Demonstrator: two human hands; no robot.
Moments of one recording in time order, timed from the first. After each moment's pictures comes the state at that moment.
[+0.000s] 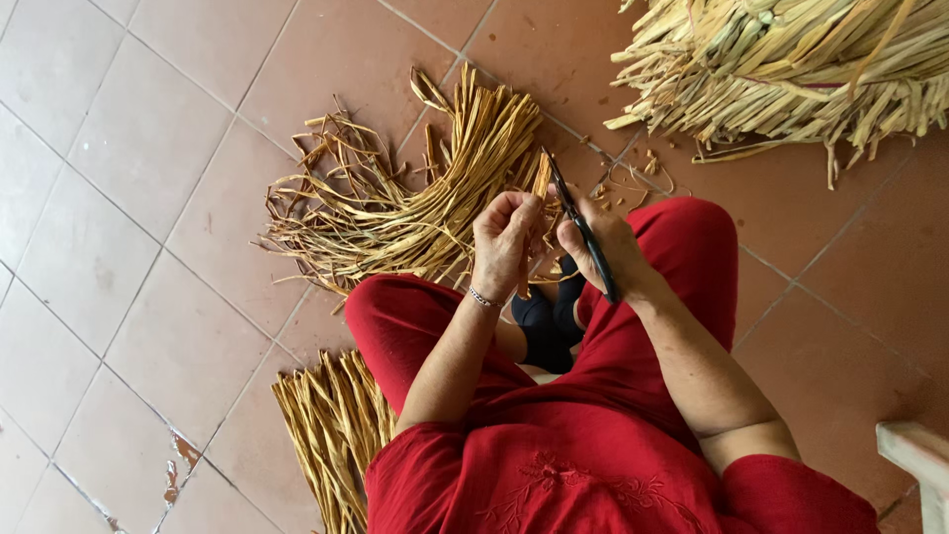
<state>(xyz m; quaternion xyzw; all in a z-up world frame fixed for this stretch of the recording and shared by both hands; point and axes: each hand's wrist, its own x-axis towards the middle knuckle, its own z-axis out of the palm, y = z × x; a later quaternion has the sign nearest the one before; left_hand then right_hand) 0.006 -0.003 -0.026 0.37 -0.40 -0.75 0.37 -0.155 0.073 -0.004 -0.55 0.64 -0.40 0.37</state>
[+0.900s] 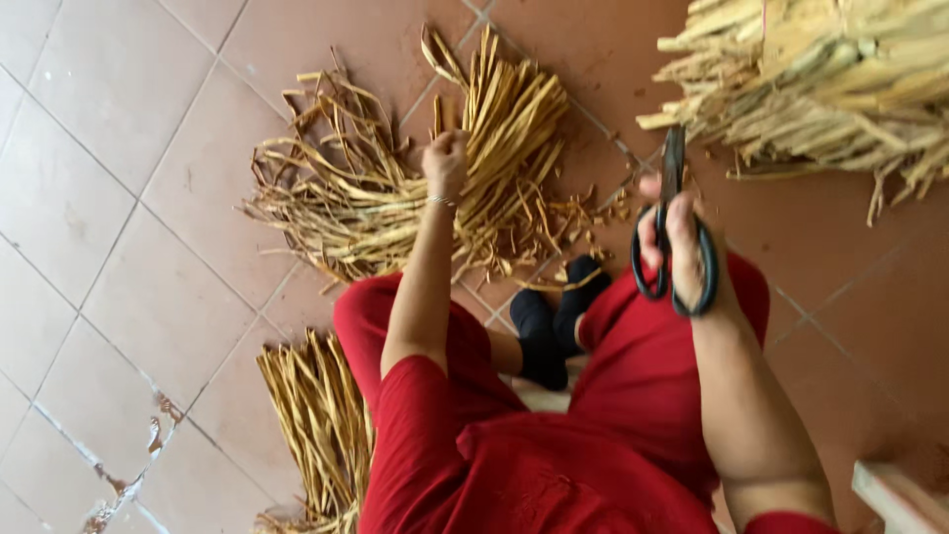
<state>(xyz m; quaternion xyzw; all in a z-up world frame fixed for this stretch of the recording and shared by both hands) 0.060 -0.212 -0.282 0.68 -0.53 -0.45 0.24 -0.222 0.050 -0.056 -0.30 0.57 -0.55 0.53</state>
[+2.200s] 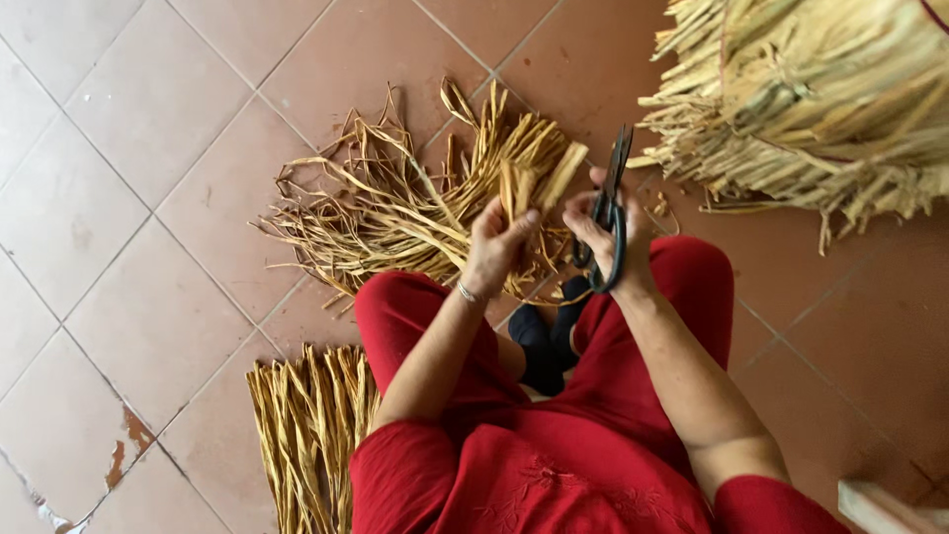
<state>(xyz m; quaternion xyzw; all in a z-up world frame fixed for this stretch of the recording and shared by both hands) 0.042 -0.043 -0.052 0.37 -0.40 -0.75 0.37 -0.134 0.023 -0.037 -0.35 0.52 -0.65 0.43</state>
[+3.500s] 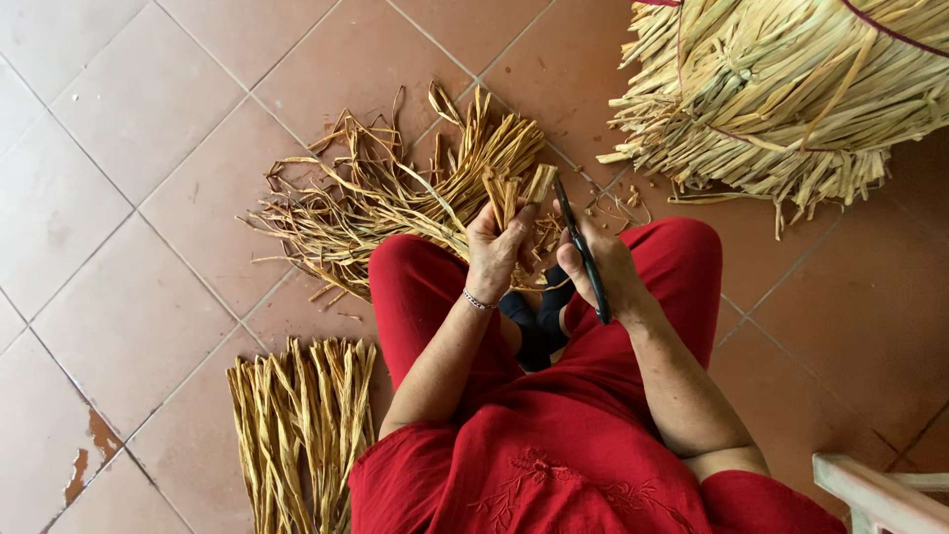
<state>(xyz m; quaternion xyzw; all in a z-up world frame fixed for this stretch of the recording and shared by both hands) 0.050 0.035 -0.002 0.34 -0.38 -0.74 0.45 -0.111 0.116 0.035 -0.63 0.60 -0.41 0.28</state>
